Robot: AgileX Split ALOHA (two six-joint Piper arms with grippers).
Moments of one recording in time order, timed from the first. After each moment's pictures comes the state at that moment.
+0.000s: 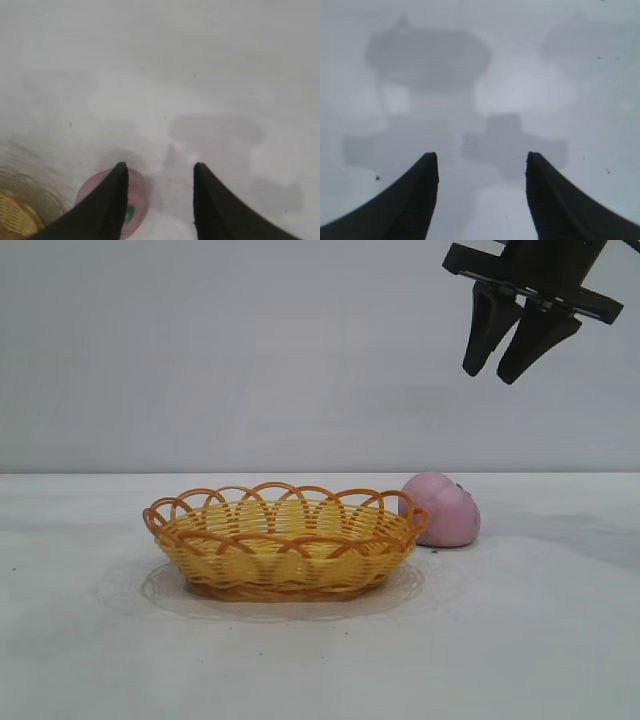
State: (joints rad) left arm 0.00 1.71 -1.03 0.03 0.63 -0.08; right arm 0.22 1.91 -1.46 0.43 0.75 -0.38
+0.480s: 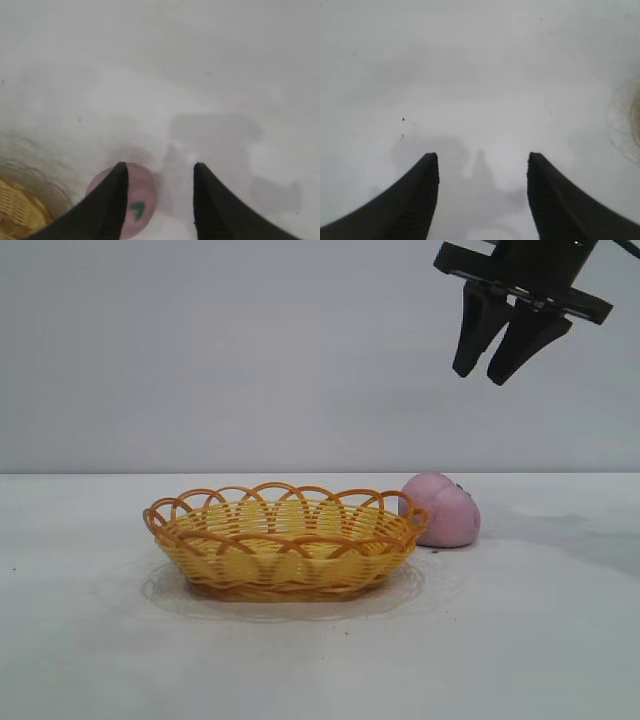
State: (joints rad) left arm -0.08 0.95 -0.65 0.04 0.69 -0.10; right arm 0.25 1.91 -1.46 0.43 0.77 -0.40
